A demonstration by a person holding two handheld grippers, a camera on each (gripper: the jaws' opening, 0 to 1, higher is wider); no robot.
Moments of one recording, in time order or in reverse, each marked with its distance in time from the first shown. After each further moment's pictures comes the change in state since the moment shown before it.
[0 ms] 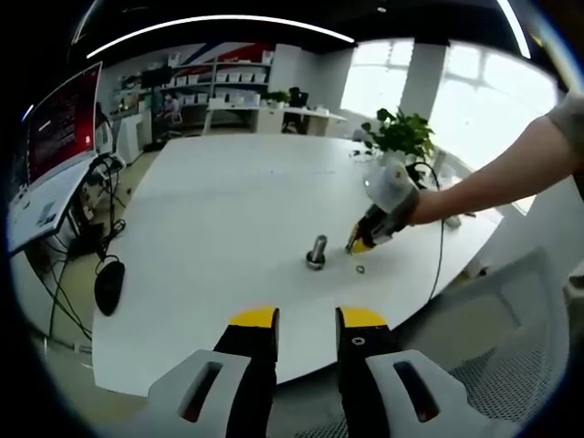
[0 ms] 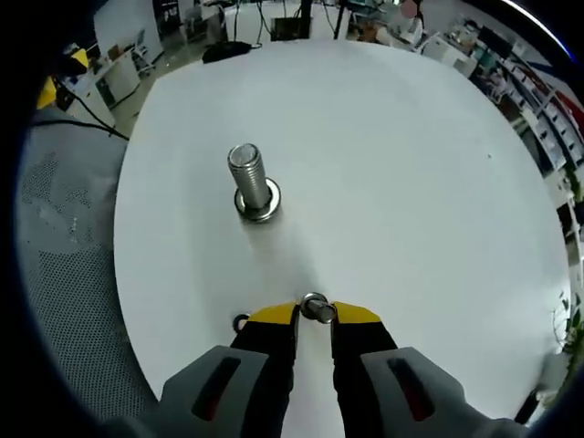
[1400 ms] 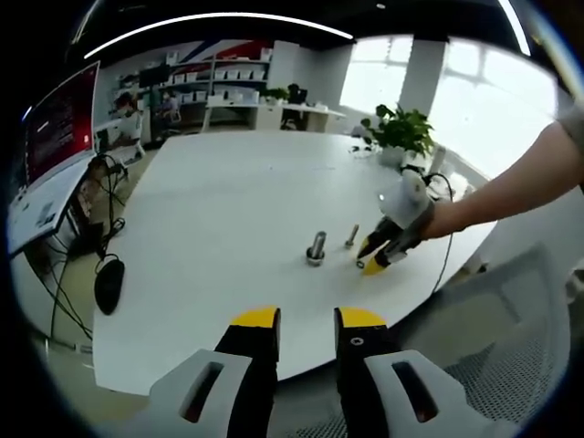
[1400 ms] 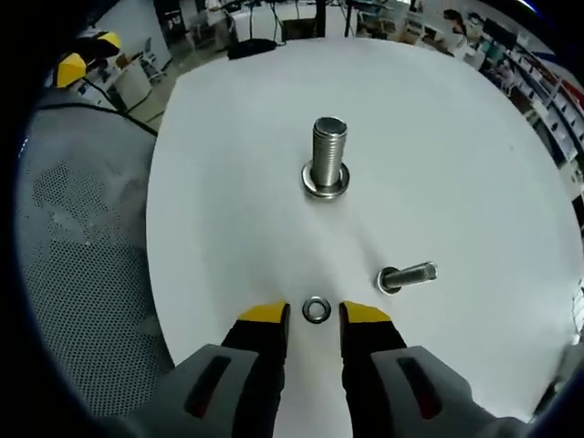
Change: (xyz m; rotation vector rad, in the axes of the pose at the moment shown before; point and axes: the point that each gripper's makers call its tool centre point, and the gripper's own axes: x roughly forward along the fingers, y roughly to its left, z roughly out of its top) left arm 0.000 -0.001 -0.003 0.007 0.016 -0.003; right arm 0.000 0.052 -0.017 -0.016 0.014 0.106
